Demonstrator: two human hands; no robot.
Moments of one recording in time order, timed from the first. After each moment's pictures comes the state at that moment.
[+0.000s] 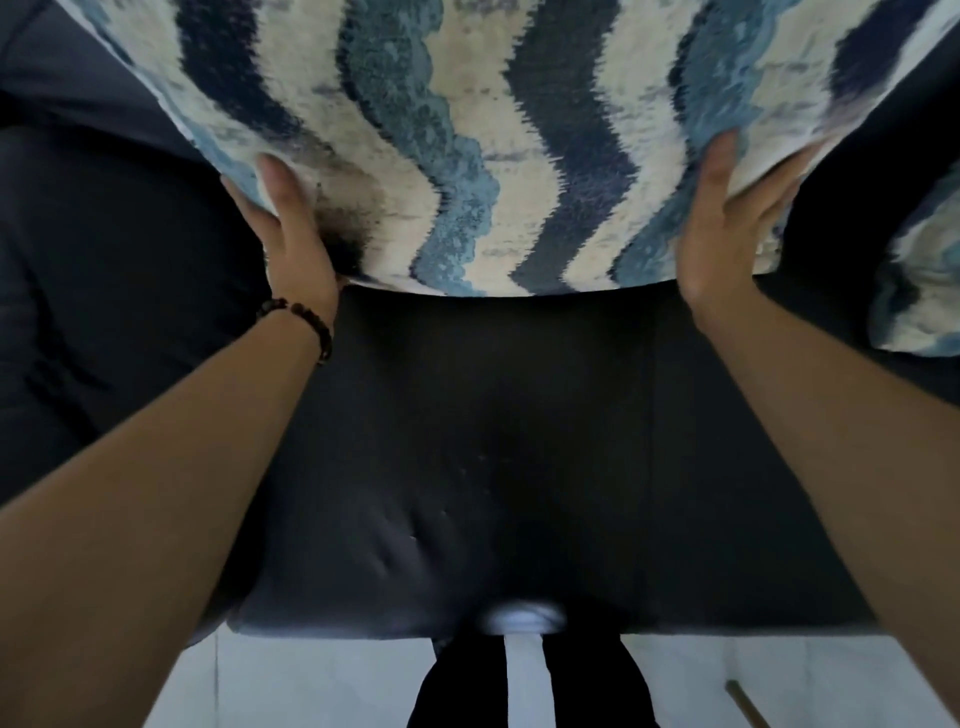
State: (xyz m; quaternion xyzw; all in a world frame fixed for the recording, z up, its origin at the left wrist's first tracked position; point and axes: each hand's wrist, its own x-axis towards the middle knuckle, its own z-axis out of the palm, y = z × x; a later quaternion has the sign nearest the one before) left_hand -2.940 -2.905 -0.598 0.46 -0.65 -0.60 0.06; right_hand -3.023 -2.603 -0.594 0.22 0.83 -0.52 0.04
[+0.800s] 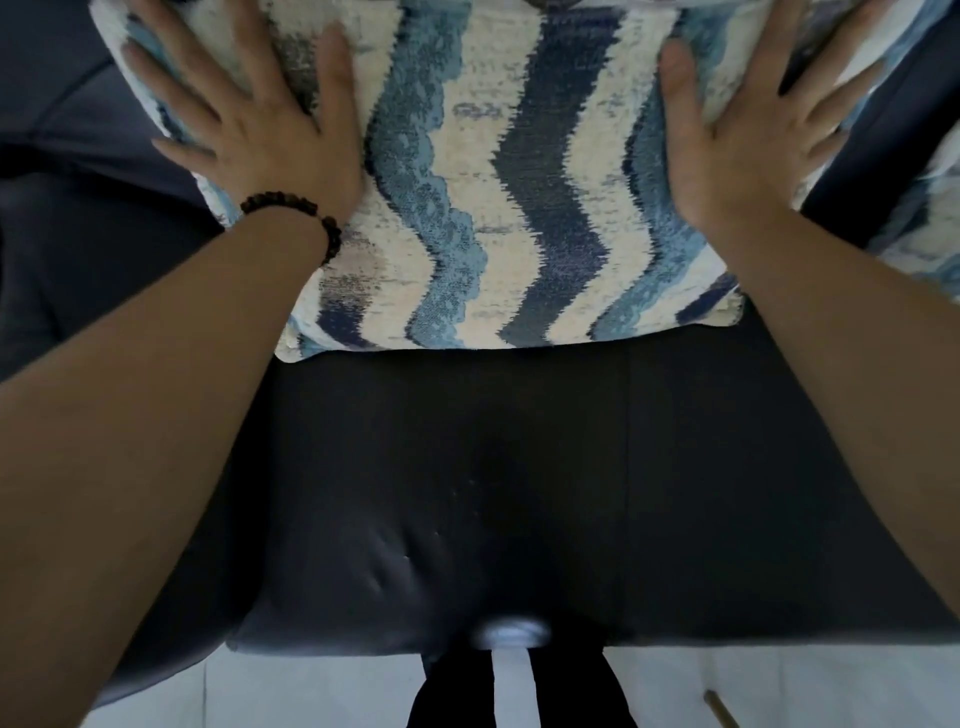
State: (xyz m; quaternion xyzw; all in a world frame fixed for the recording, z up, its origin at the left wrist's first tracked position) left_hand -3.026 -2.896 -0.515 0.35 -0.92 -0.09 0.12; right_hand -3.095 -2.616 -0.515 0.09 0.98 -0.20 -0.04
